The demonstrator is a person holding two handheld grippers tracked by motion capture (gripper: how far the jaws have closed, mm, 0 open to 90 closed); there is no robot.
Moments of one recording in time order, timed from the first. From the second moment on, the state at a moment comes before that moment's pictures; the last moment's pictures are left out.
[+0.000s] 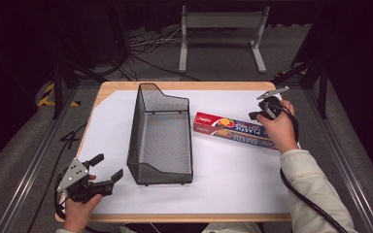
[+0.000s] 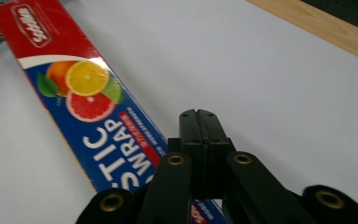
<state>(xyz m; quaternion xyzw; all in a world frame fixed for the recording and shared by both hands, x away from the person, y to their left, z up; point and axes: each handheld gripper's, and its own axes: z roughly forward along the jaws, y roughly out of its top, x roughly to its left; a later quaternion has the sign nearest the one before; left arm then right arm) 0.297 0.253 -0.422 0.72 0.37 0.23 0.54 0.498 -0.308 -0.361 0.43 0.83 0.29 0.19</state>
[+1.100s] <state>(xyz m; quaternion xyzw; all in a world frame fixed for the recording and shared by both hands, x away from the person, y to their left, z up) 0.296 0.253 -0.423 0.72 0.37 0.24 0.54 0.508 -0.363 -0.396 0.52 0.81 0.21 0.13</state>
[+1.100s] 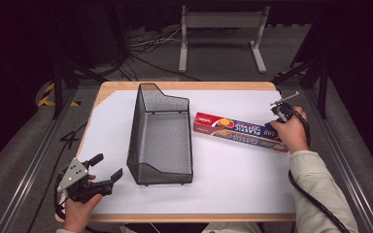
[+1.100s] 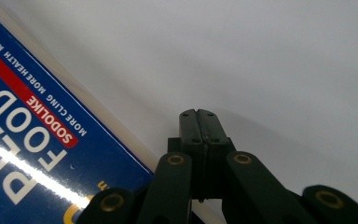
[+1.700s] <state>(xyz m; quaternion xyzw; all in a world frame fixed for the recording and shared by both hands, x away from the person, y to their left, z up) 0.296 0.252 -0.422 0.72 0.37 0.24 0.54 0.475 -0.355 -0.387 0.52 0.83 0.21 0.07</state>
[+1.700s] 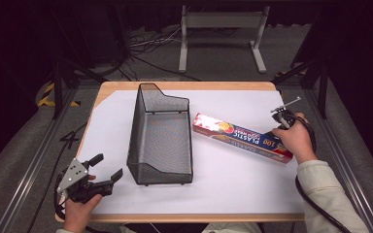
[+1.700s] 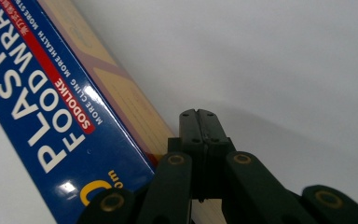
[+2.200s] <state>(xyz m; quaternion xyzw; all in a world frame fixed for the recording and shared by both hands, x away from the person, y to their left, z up) 0.296 0.252 -0.422 0.72 0.37 0.24 0.54 0.452 -0.346 -0.392 0.50 0.85 0.18 0.03</state>
